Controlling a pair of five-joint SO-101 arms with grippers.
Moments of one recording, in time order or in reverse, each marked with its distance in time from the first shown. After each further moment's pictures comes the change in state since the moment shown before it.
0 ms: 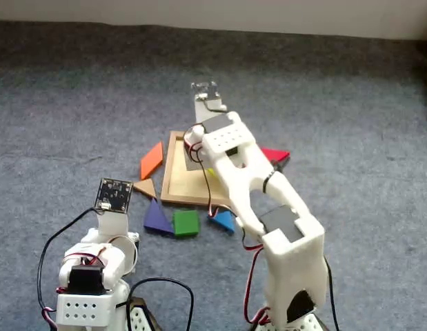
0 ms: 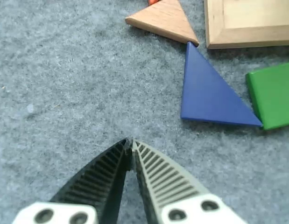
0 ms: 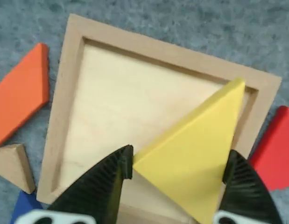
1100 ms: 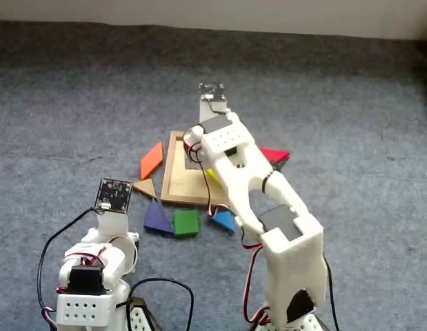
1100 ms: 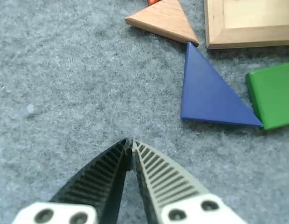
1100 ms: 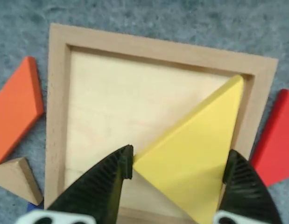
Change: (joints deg) left arm 0.0 0.0 0.0 0.0 0.0; right arm 0.0 0.5 -0.1 0.0 -6.2
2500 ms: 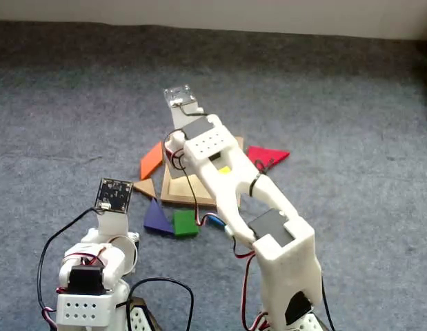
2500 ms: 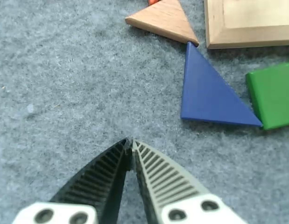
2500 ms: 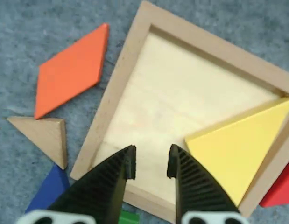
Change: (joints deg) left arm 0.0 0.0 0.0 0.0 0.0; right arm -6.4 0.0 -3.3 2.8 11.4
